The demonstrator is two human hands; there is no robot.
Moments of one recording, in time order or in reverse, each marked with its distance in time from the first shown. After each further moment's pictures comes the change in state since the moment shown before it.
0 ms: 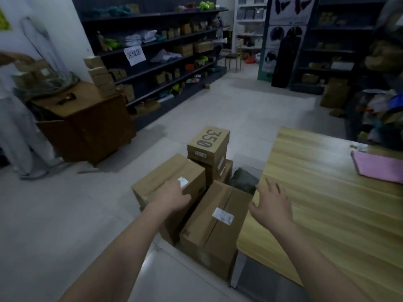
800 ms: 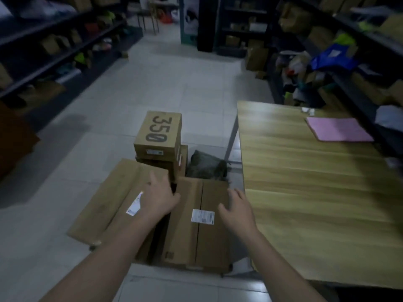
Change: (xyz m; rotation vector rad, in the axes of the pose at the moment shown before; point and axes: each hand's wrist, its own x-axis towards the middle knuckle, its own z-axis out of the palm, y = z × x) left_hand 0.278 -0.019 0.046 0.036 -0.109 0.283; right_hand 0.151 -0.106 0.131 0.361 -0.040 0.440
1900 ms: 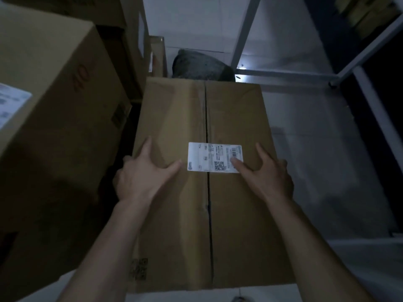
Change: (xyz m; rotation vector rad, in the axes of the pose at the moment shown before) left_hand 0.235 -0.112 0.466 -0.144 -0.027 -0.123; right_hand 0.247 0.277 0.372 -0.068 0.087 0.376
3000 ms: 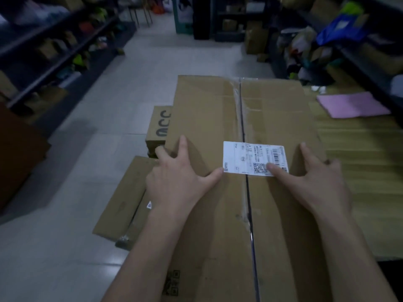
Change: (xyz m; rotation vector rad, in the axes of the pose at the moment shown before) left_hand -0.371 0.172 -0.550 0.233 0.329 0.201; right_hand -0.373 -0.153 -0.546 0.073 0.267 -0.058
